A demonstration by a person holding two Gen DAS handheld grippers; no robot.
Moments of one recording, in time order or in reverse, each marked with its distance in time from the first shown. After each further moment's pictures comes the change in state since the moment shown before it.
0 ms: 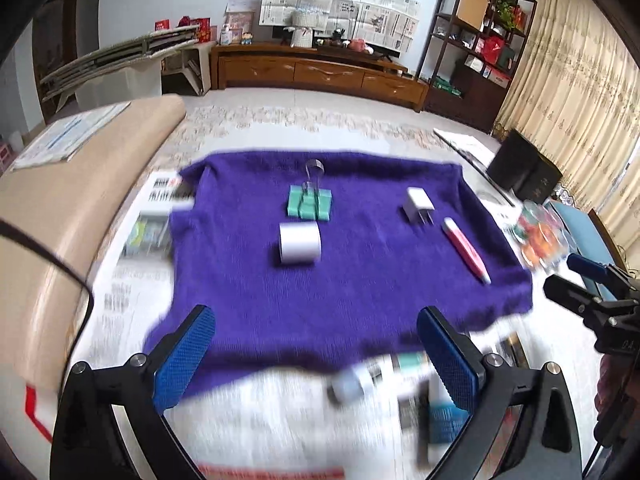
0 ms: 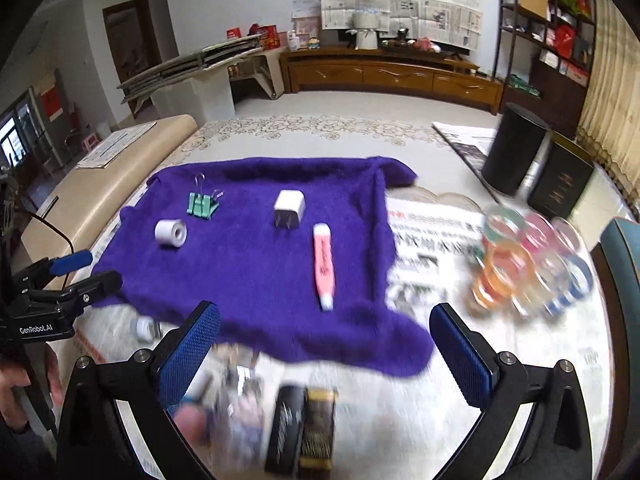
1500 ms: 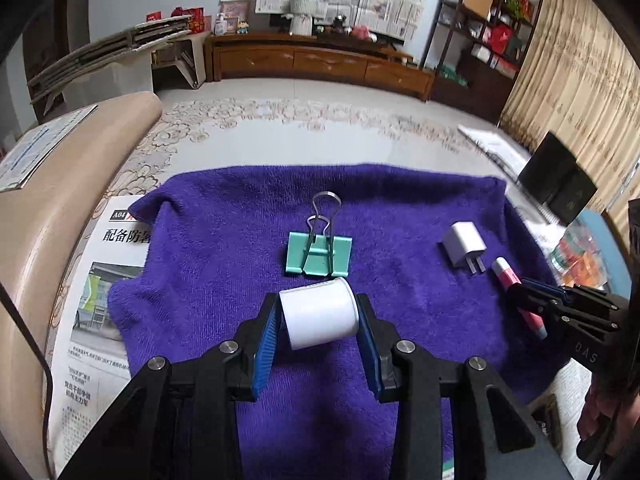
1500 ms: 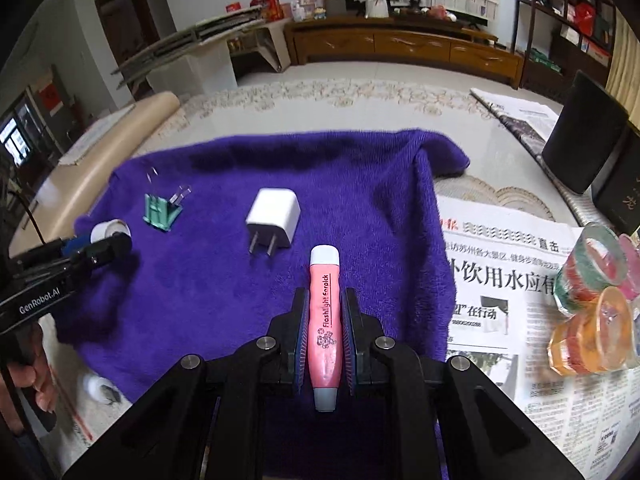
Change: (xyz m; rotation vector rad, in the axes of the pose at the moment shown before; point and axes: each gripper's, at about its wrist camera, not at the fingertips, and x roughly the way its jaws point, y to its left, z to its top) left arm 0.087 0.006 0.058 0.021 0.047 0.019; right arm 0.113 -0.003 0.040 0.006 0.117 0.058
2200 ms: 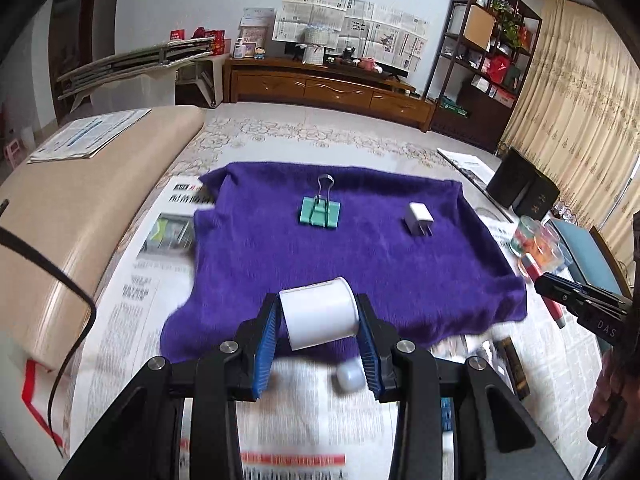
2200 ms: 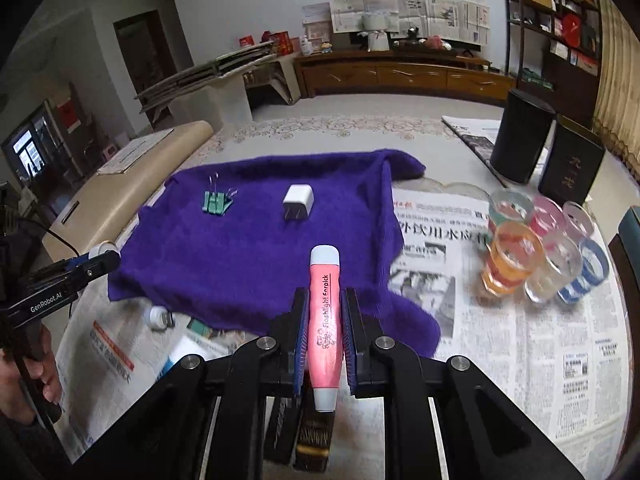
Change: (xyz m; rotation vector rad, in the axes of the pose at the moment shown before) left arm -0.100 0.003 -0.062 -0.057 -0.124 -0.004; right arm -0.105 -0.009 -0.055 0.006 -0.136 0.049
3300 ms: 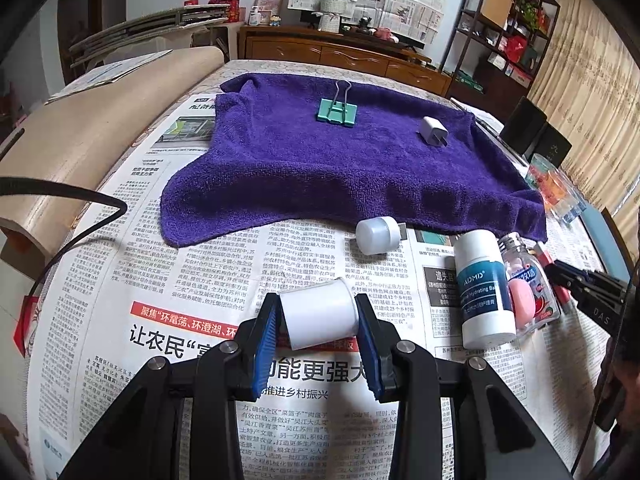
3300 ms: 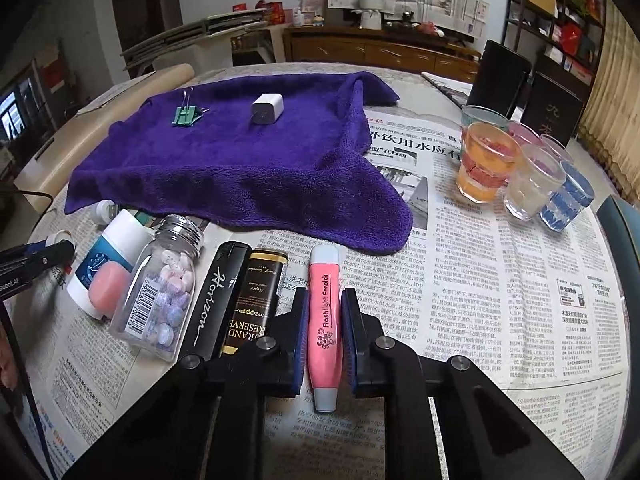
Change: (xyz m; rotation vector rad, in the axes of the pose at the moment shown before) left arm 0.000 0.002 -0.089 -0.036 0.110 0.045; right arm 0.013 -0.016 -0.083 -0.077 0.088 -0.119
